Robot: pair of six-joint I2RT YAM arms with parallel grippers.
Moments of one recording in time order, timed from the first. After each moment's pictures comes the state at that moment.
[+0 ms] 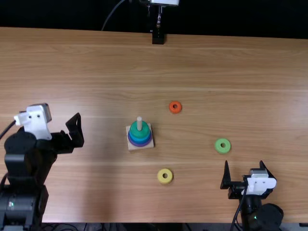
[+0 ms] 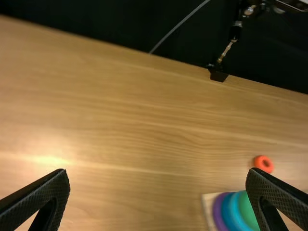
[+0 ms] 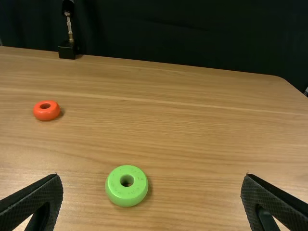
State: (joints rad) left arm 0.00 0.81 0.71 -0.29 0.12 -0.21; right arm -0.07 0.01 0.08 -0.26 -0.03 -0.16
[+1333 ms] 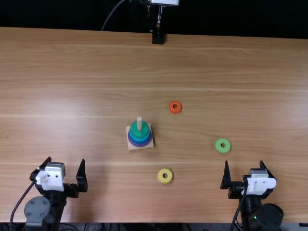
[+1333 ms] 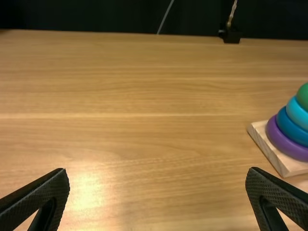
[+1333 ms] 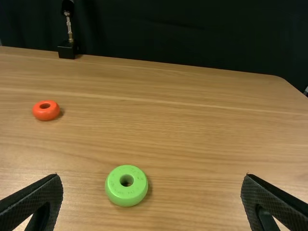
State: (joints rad) left arm -0.03 0.10 0.08 -0.23 0.06 -0.07; right arm -0.07 0.01 0.08 -0.27 -0.03 -0.16
